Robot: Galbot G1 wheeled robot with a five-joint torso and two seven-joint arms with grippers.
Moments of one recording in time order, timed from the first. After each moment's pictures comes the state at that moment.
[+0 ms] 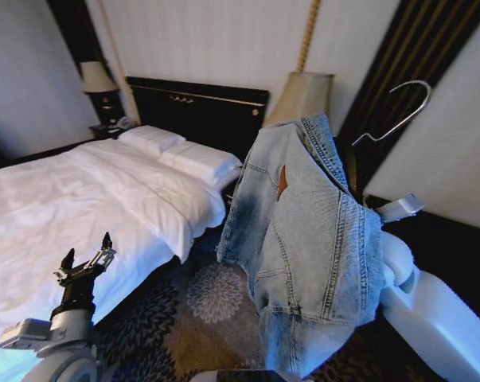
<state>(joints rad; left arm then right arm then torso) 1.82 -1.41 -0.88 -2.50 -0.65 0.04 -0.28 -0.86 0.72 0.32 2.38 0.95 0.06 0.34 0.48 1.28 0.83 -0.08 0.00</state>
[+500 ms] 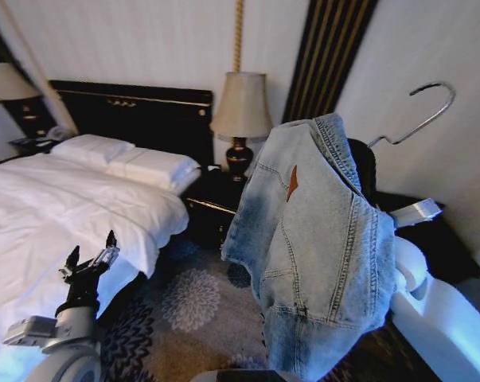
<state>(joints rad) 1.80 -1.40 -0.87 -2.50 -0.64 0.04 -0.28 -0.94 0.74 0.40 2.39 0.93 0.06 0.34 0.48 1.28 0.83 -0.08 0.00</state>
